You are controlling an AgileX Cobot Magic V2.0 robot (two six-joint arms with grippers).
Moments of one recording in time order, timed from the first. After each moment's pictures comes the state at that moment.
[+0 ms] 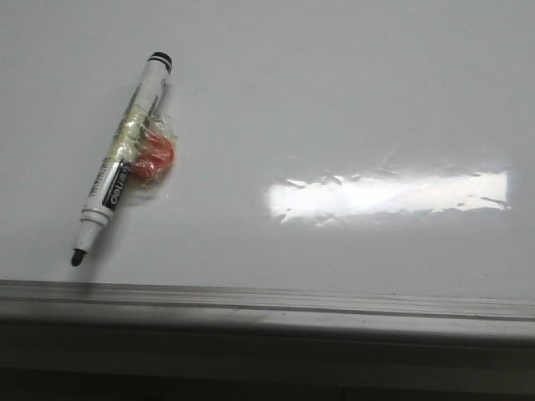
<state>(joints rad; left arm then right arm) -0.14 0.00 0.00 -0.11 0.34 0.04 0.29 -0.01 0.01 -0.11 0.19 0.01</state>
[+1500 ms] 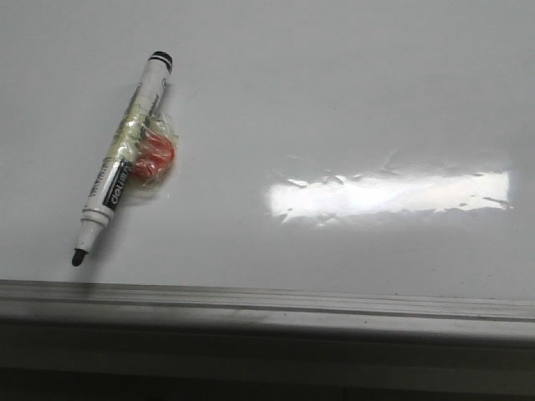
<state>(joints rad) -0.26 0.69 -0.64 -0.62 0.72 0.51 0.29 0.08 -0.44 -0.03 0.50 0.01</state>
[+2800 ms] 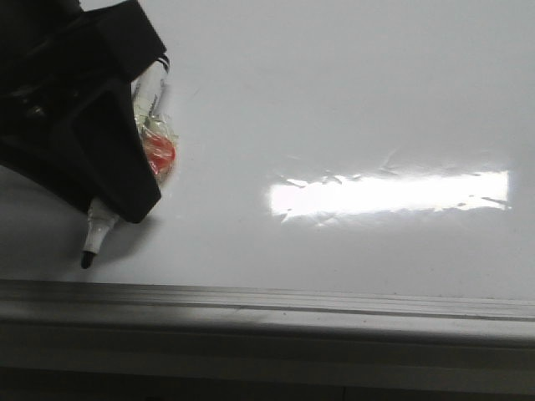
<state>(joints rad) -0.74 1.30 -0.92 -0.21 0.77 -0.09 0.29 0.08 -0.44 -0.03 0.56 0.01</state>
